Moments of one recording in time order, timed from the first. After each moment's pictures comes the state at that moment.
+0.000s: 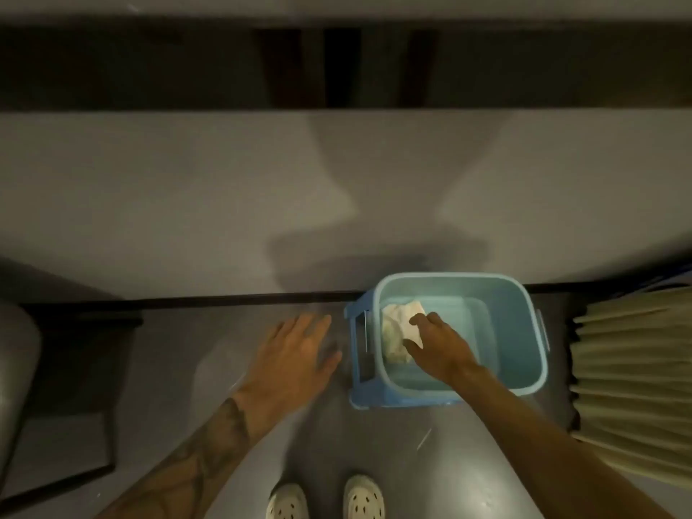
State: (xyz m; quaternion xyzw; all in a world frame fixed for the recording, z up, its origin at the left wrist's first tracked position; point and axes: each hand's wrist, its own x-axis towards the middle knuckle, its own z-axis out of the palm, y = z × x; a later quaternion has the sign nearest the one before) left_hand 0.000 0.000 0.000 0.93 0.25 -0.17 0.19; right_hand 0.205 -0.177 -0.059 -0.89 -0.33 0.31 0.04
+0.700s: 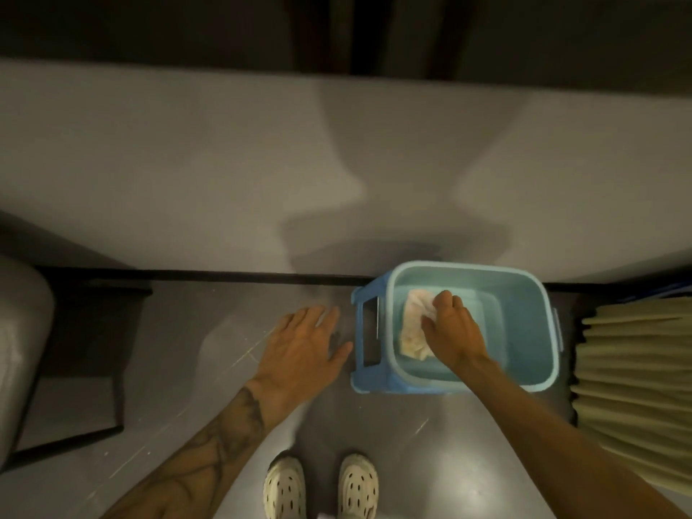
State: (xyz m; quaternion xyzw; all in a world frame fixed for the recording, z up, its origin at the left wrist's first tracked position) left_hand -0.012 -0.008 -0.017 0.91 0.30 -0.16 0.24; right_hand 0.200 -0.165 -0.052 -0.92 -0.27 0.26 0.10
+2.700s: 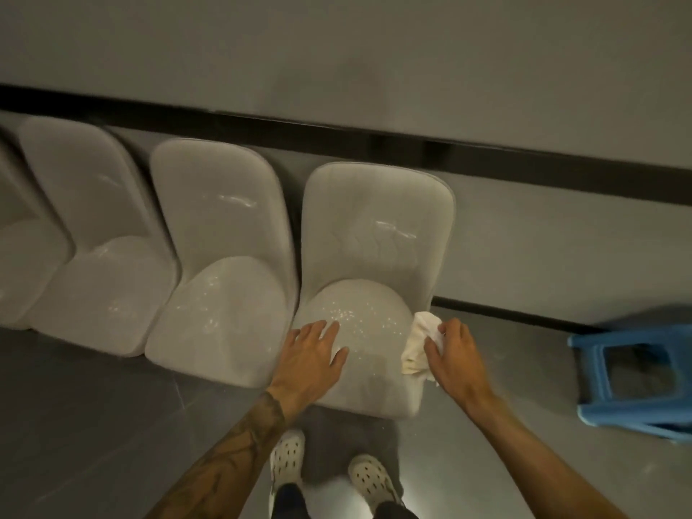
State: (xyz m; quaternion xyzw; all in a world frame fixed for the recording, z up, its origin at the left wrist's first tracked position) left_hand -0.792 0.458 0.203 0.88 0.40 -0.13 0.19; right_hand -0.562 0.309 0.194 -0.87 -0.36 0.23 0.23
